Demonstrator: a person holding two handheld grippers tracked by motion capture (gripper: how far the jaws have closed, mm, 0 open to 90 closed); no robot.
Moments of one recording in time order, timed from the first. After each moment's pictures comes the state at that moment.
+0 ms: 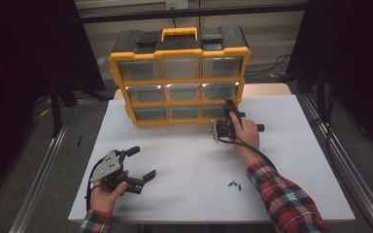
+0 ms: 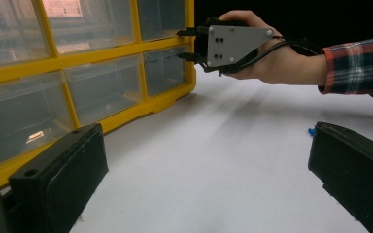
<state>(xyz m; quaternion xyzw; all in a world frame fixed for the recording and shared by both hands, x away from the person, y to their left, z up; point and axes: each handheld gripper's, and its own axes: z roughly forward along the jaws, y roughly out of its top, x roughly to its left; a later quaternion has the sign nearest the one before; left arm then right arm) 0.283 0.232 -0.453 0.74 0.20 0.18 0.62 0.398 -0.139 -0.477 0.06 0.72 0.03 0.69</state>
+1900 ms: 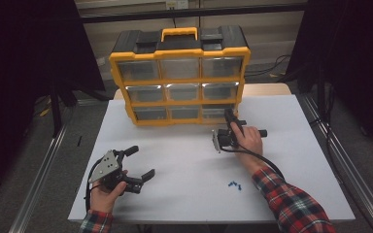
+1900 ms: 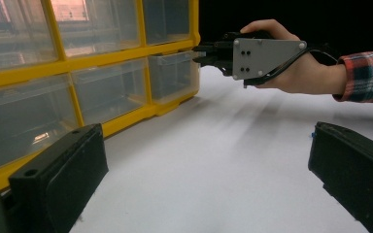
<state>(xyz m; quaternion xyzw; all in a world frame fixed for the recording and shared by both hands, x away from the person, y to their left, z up) 0.283 0.234 -0.454 0.73 0.20 0.17 0.63 0.368 -0.140 -0.481 0.03 0.74 0.02 0.67</state>
